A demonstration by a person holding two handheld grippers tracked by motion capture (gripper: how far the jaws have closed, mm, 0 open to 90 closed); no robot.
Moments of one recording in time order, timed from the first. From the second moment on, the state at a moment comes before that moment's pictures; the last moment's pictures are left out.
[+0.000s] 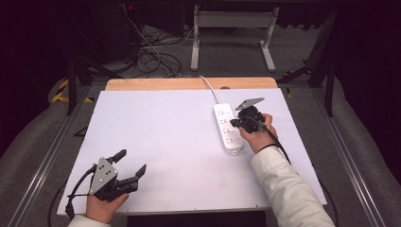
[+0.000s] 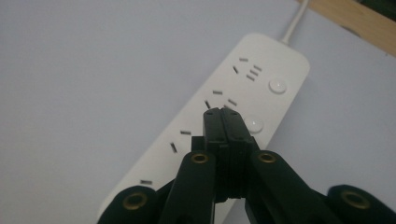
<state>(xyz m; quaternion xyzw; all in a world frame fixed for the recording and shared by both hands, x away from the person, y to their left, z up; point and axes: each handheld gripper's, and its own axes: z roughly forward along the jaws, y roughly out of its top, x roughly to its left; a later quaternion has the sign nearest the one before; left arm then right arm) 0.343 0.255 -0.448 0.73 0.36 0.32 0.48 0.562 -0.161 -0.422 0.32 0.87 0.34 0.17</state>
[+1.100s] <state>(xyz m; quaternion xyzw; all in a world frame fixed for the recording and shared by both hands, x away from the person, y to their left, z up) 0.343 0.255 -0.448 0.73 0.37 0.32 0.48 0.593 -0.159 -0.420 0.34 0.86 0.34 0.16</state>
